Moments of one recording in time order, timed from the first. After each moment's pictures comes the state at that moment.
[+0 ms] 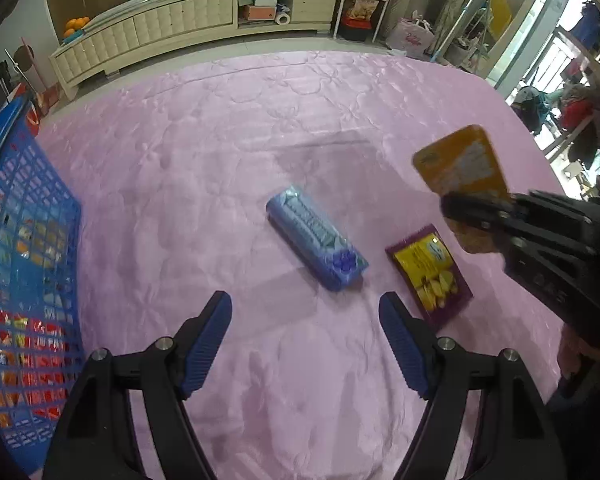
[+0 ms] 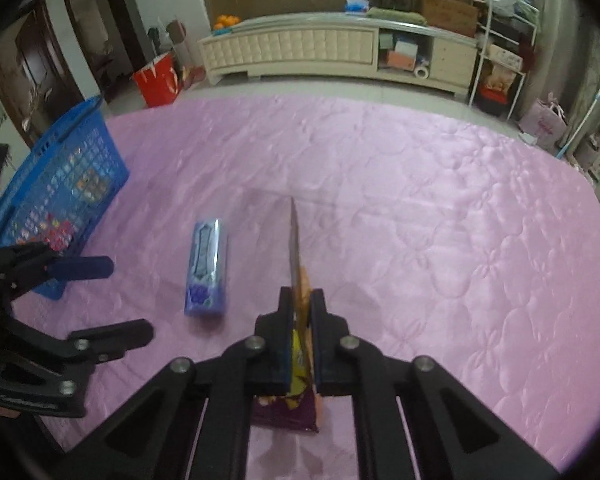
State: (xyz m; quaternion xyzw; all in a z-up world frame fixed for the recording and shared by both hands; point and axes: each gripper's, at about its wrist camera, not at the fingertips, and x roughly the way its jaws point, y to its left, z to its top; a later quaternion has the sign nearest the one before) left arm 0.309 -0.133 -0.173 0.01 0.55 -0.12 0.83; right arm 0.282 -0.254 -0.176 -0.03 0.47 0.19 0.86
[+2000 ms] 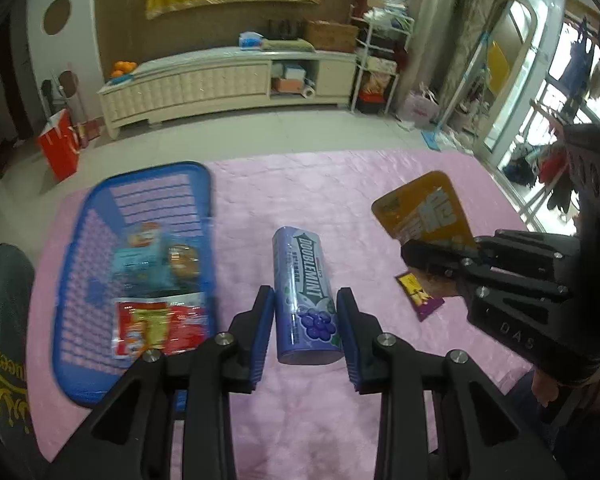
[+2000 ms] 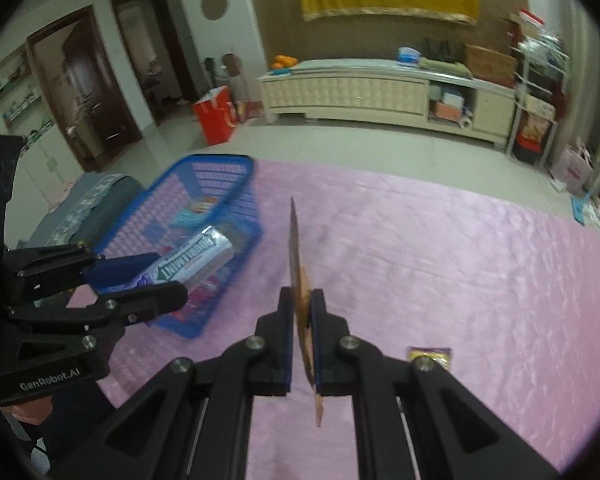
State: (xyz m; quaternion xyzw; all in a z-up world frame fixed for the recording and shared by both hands) left arm 0.225 -0.018 -0.032 -0.01 0.44 -0.10 0.89; right arm 0.212 -0.144 -0.060 -0.03 0.40 0.27 0.87
